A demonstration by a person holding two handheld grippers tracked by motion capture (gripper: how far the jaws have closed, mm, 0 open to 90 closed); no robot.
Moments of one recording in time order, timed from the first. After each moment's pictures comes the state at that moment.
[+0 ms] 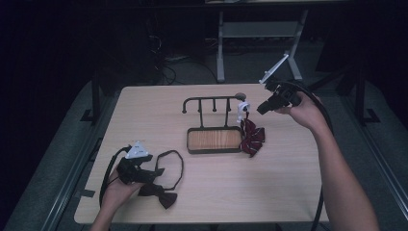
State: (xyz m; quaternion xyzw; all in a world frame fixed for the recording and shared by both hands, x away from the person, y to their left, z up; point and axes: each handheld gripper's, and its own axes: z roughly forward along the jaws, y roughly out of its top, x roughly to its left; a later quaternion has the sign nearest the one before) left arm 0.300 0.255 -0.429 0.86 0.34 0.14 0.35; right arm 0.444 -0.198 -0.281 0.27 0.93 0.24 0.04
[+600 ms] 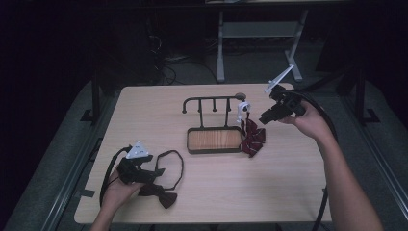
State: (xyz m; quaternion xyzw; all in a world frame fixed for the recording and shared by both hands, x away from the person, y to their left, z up) left arm 0.301 0.255 -0.430 0.86 0.34 0.14 0.35; right arm 0.427 -0.210 -0.300 0.26 0.93 0.25 0.03
